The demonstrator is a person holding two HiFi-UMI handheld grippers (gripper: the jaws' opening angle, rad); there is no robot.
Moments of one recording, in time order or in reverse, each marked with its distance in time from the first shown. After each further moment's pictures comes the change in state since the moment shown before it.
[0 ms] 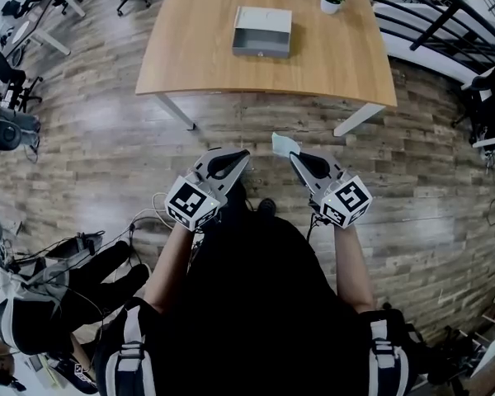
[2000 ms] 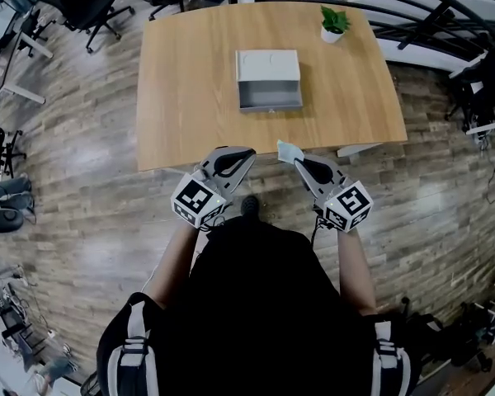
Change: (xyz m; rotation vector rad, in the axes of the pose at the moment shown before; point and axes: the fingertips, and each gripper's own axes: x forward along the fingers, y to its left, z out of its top) left arm 0.097 0.302 0.038 0.001 -0.008 -0.202; right arm 0.227 -0.174 0.057 0.052 0.061 -0.207
